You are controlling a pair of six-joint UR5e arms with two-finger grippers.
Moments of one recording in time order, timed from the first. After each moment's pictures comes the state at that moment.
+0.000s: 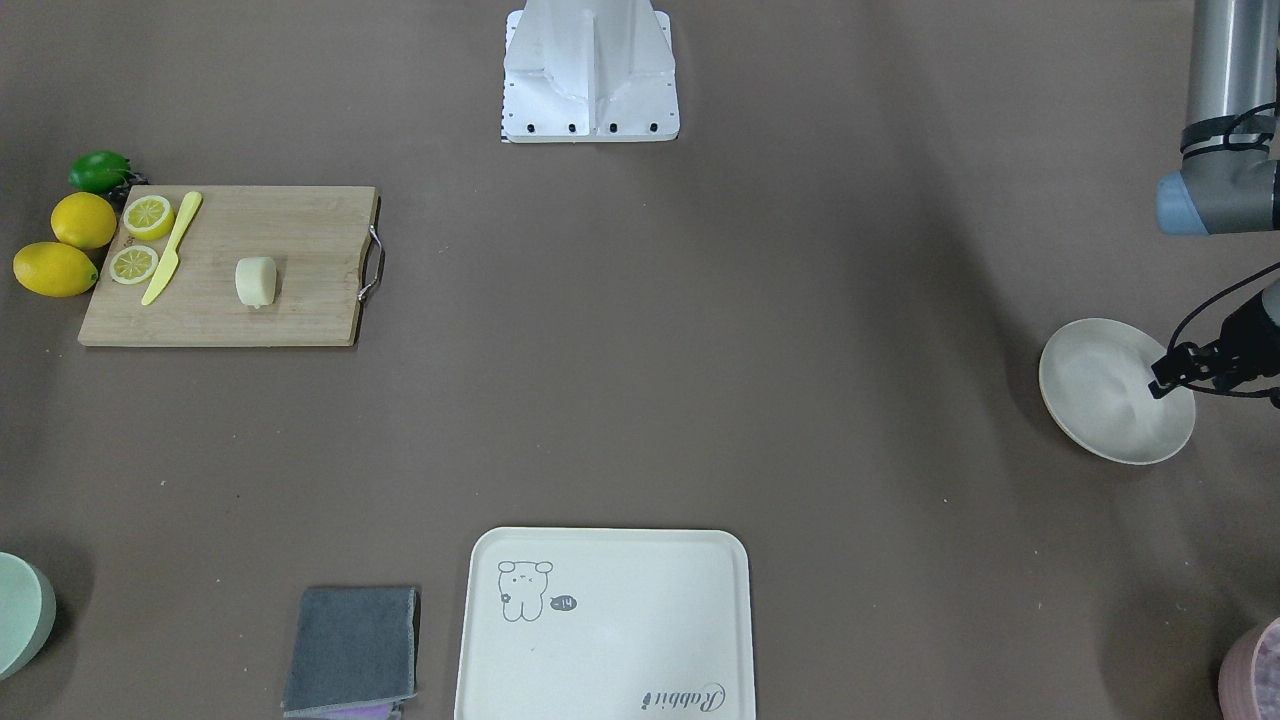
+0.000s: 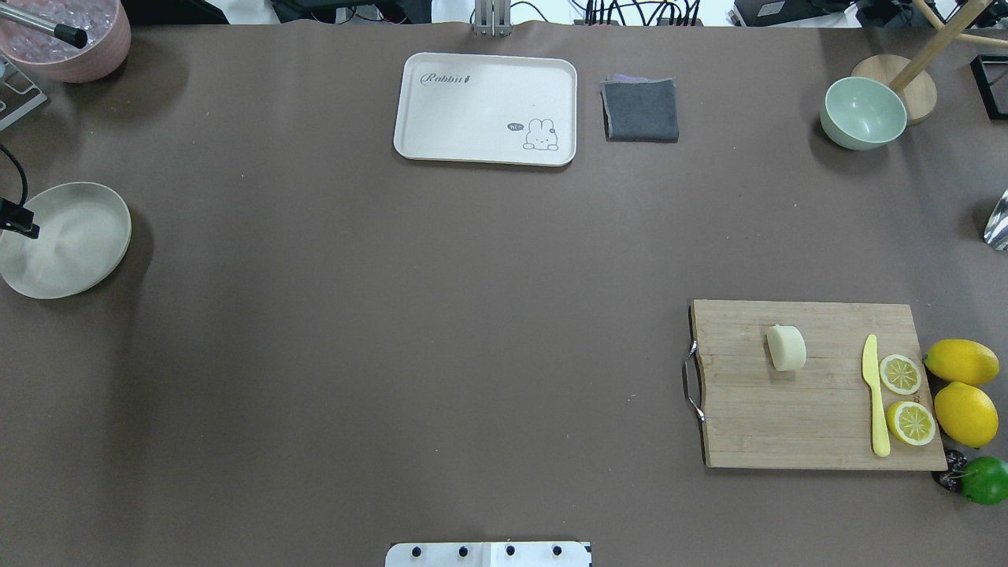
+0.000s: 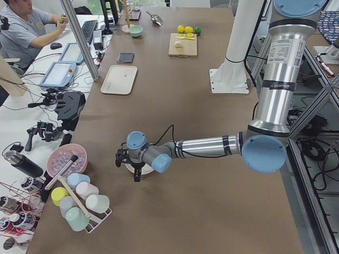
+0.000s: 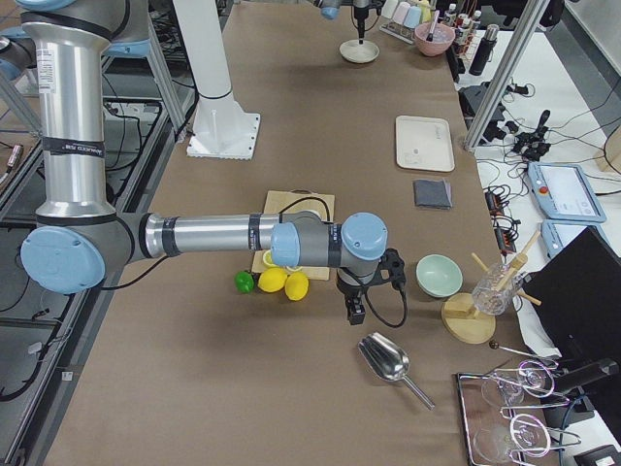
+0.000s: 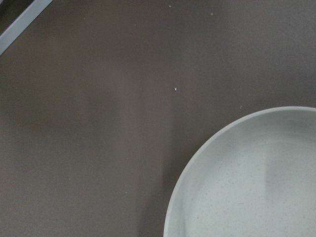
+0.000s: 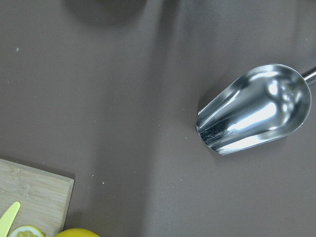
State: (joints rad) left arm -1.19 -1.69 -1.22 -2.26 -2.20 -0.61; right arm 1.54 -1.60 1.68 -1.61 2.40 -0.16
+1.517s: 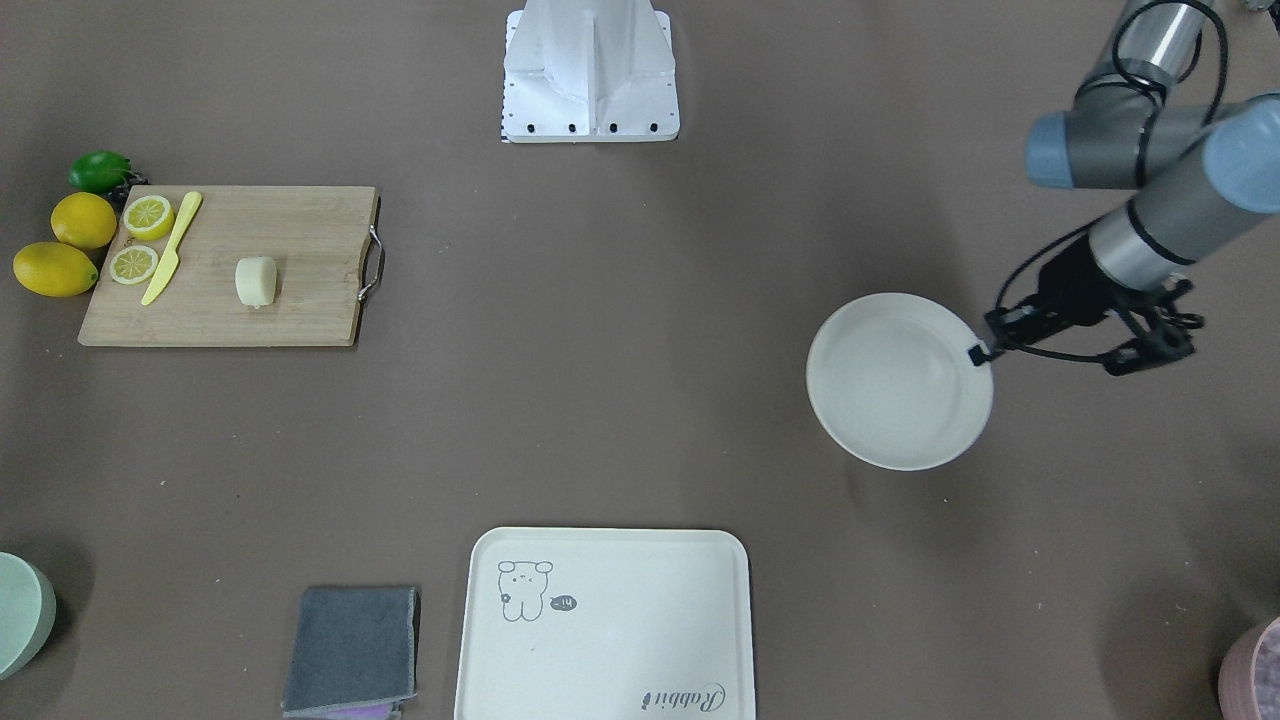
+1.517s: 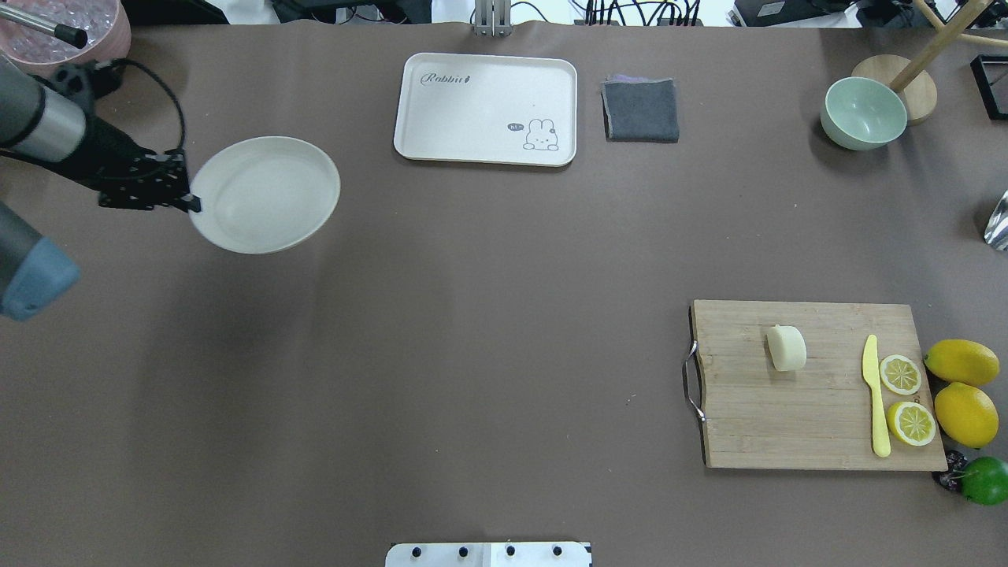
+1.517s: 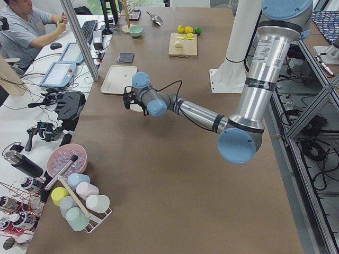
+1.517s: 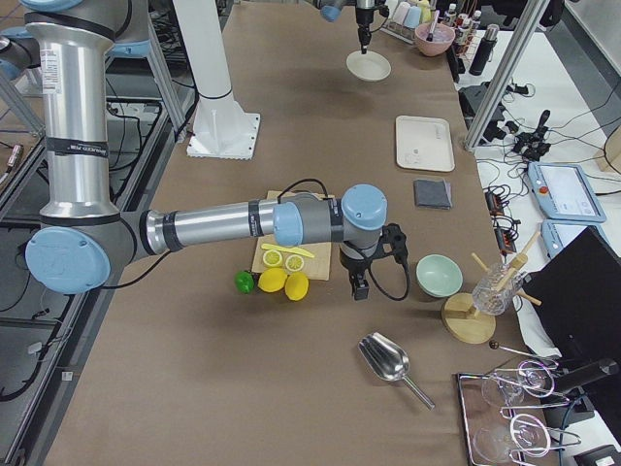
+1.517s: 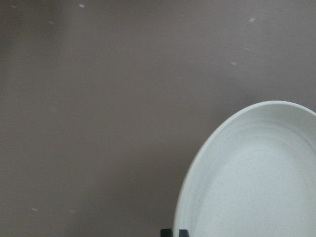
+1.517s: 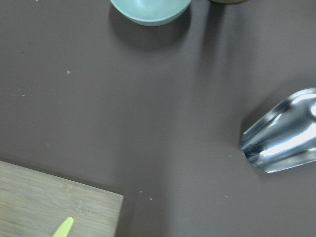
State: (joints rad) left arm -0.97 -1.86 -1.70 -2.02 -2.31 -1.28; right arm 1.47 -1.59 1.81 -1.61 2.44 0.01
